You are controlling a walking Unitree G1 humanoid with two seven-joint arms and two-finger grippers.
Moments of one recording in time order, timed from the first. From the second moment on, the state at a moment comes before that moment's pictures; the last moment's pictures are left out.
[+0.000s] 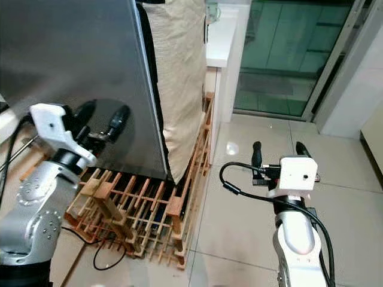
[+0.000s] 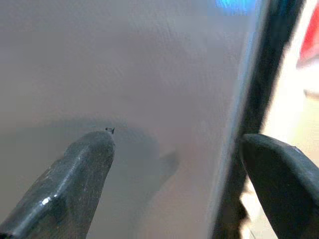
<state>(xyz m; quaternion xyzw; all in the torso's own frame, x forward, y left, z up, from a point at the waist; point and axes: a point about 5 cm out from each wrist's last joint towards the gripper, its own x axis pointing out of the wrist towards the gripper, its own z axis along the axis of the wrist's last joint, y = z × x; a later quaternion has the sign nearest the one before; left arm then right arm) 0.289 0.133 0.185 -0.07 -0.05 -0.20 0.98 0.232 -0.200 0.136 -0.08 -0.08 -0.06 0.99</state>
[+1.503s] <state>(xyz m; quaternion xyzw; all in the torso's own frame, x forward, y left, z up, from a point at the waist) 0.286 0.144 0.208 -0.08 -0.06 -0.23 0.97 0.240 -0.204 0.125 -0.08 -0.07 -0.06 0.99</state>
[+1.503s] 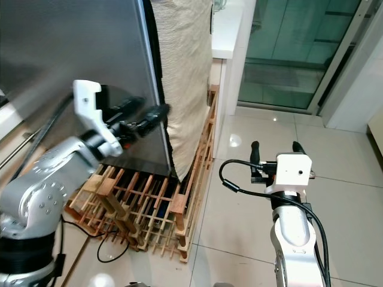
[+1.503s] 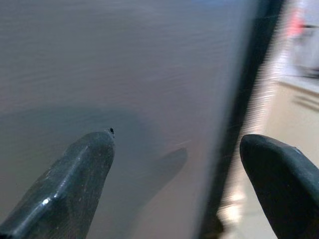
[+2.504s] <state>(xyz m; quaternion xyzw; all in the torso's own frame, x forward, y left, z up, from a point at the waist) 0.310 0.141 0.202 -0.06 -0.11 -0.14 0.98 0.248 -0.201 0.125 -0.08 -0.07 -0.05 0.99</state>
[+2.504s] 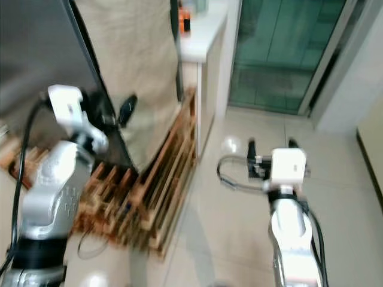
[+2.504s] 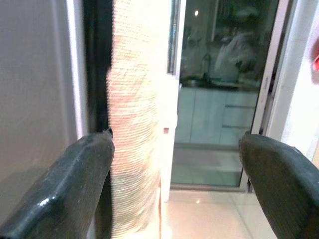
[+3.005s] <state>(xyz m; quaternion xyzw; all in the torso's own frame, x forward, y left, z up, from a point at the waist) 0.337 0.133 0.190 -0.13 -0.05 -0.09 0.99 0.251 -0.196 0.126 -0.08 -0.08 -0.05 0.99</state>
